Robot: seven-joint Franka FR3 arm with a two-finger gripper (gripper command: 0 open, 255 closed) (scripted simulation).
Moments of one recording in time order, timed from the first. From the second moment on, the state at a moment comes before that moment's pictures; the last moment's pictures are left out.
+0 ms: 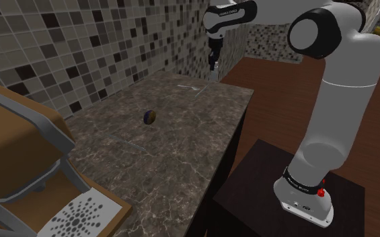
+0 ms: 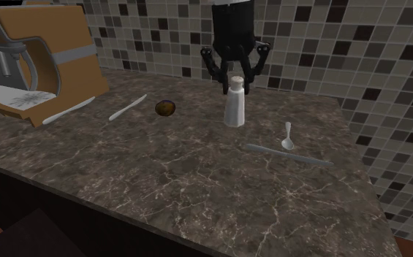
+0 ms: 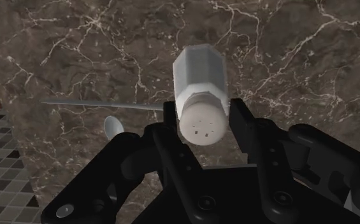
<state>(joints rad) 0.00 0.17 -0.35 -1.62 -0.01 1.89 -0.62</state>
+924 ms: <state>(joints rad) 0.17 0.27 -0.23 -1.47 -0.04 1.81 -0.32</state>
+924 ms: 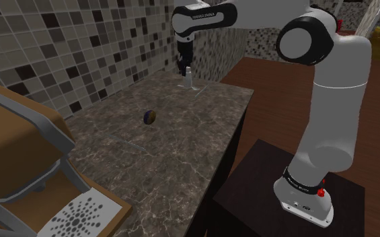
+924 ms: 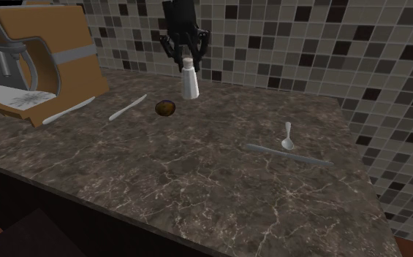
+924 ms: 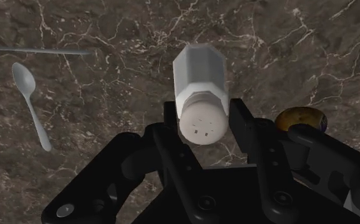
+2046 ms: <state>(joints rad) 0.29 0.45 -0.17 -1.29 -0.04 1.79 -0.13</state>
